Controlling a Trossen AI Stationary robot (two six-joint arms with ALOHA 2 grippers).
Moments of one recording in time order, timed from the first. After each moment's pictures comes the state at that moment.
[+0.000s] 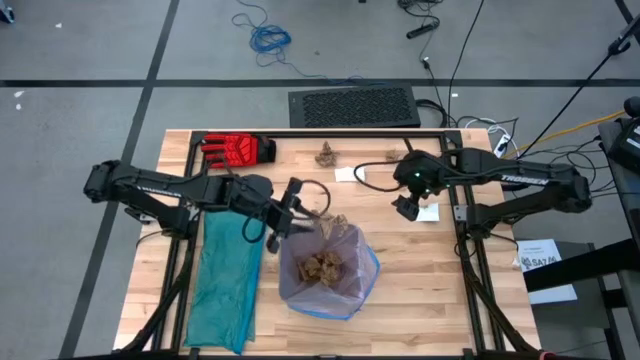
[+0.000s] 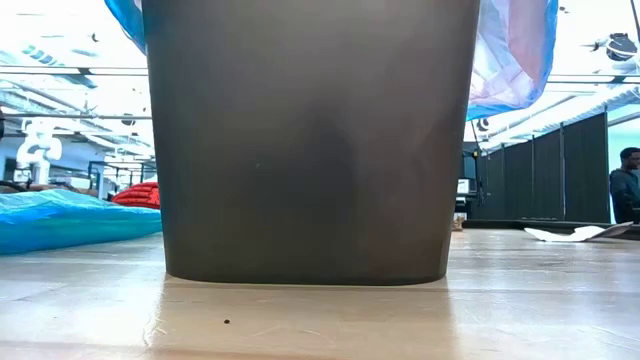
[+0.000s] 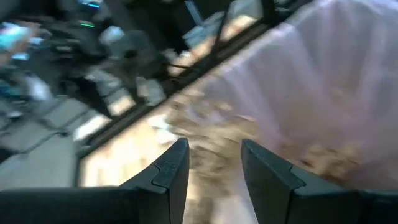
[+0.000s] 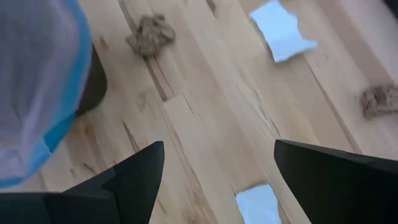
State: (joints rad) left arm -0.09 1.28 1.08 -0.19 0.07 0.56; right arm -0.17 1.10 1.07 -1.02 0.02 0.30
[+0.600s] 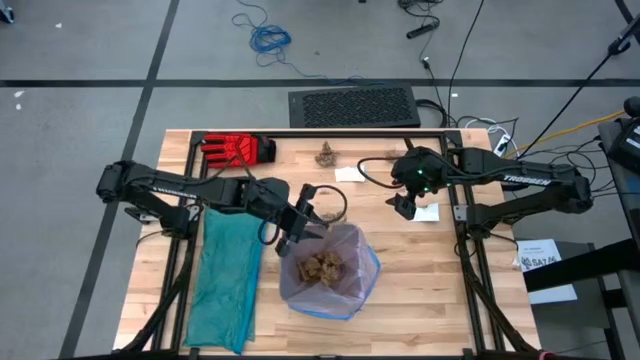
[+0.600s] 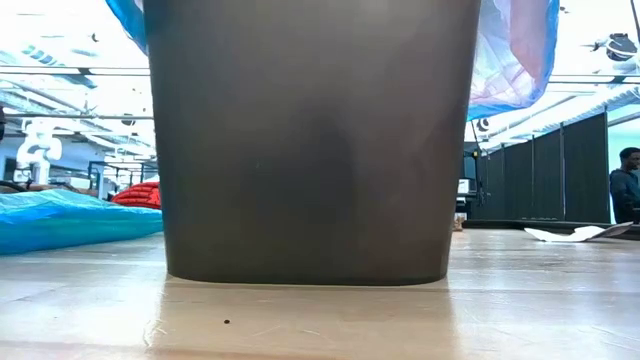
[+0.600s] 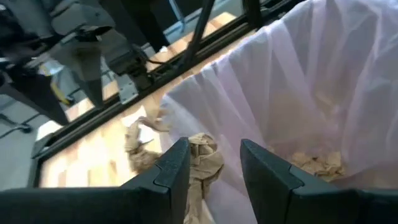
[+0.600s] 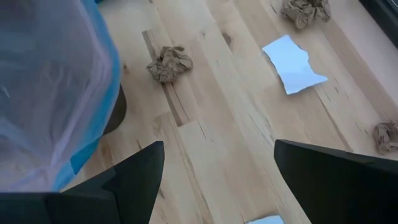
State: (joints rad) left arm -0.08 1.41 1.14 -0.19 0.16 0.51; right arm -0.17 1.09 1.07 -0.92 0.00 0.27
